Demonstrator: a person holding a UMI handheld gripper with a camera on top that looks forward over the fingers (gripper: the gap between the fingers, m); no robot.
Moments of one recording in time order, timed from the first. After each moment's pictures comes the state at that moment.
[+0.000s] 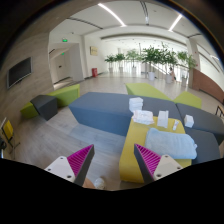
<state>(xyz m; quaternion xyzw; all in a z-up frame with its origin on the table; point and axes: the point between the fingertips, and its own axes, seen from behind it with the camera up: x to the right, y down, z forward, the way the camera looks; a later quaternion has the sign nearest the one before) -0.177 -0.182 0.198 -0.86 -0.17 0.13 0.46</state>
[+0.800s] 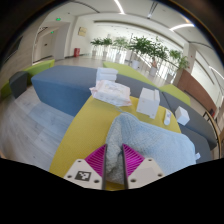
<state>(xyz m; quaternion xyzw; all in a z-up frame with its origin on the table) -0.063 0.030 -0.021 -0.89 -0.17 -0.03 0.42</state>
